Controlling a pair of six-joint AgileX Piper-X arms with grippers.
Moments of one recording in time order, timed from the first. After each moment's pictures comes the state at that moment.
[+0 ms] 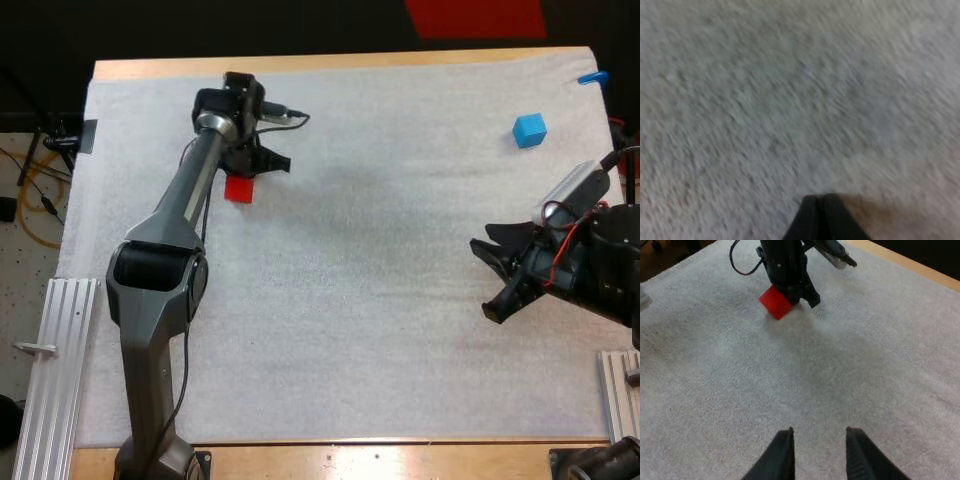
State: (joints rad) left arm -0.18 2.28 -1.90 1.11 -0.13 -1.81; right arm 0.45 0.86 -1.06 0.90 -0.29 -2.04
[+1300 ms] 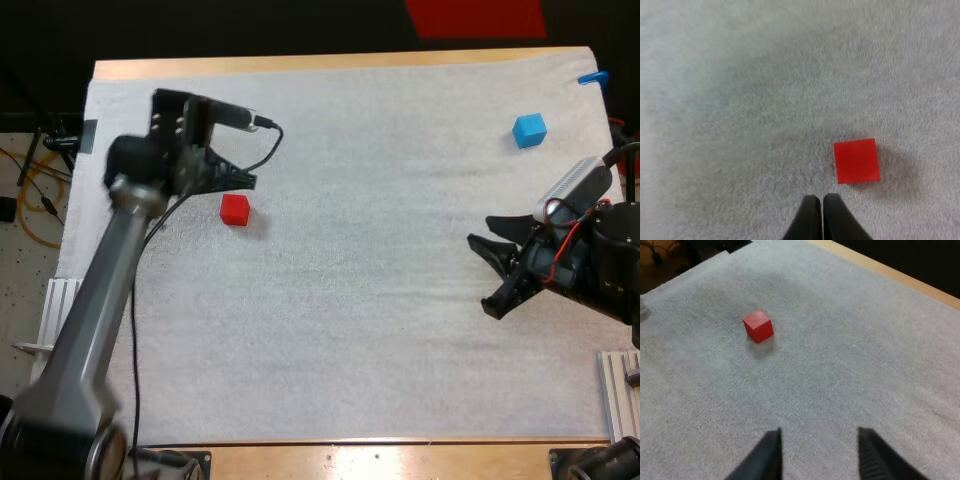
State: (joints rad) left arm -0.19 1.47 -1.39 1.02 -0.17 -1.71; right arm 0.45 0.86 -1.06 0.86 -0.29 -2.04
